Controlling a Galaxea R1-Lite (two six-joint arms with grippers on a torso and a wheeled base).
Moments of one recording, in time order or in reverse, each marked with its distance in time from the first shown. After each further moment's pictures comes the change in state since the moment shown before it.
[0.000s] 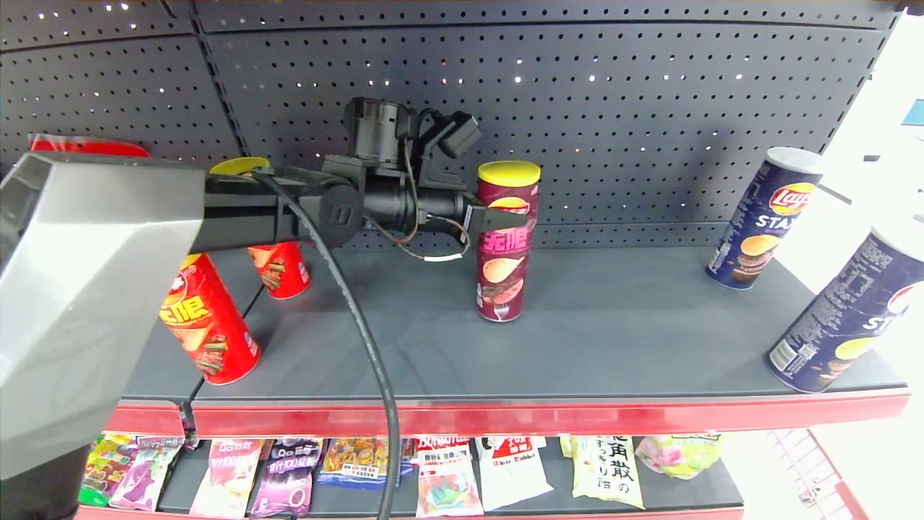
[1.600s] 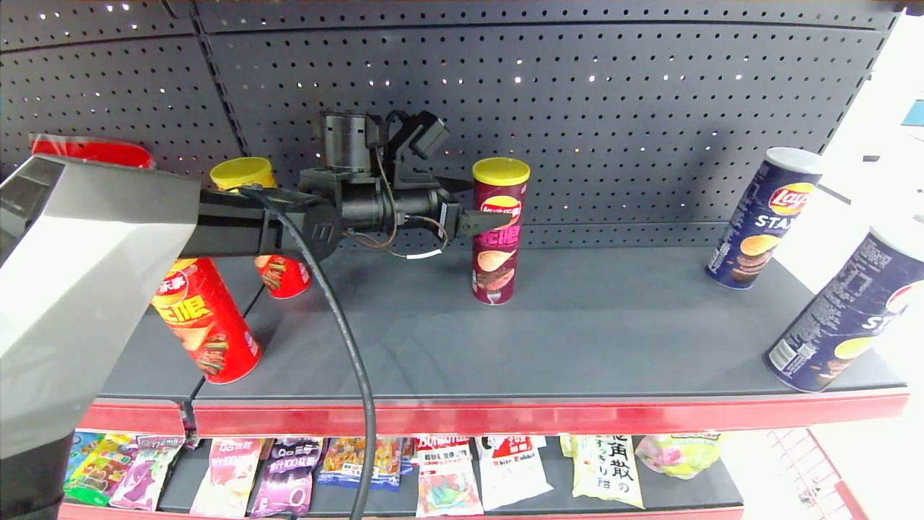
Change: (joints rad) left arm 0.066 -0.003 0.128 -0.246 0.046 -0.008; right arm -0.001 0.001 0.000 0.004 0.014 -0.008
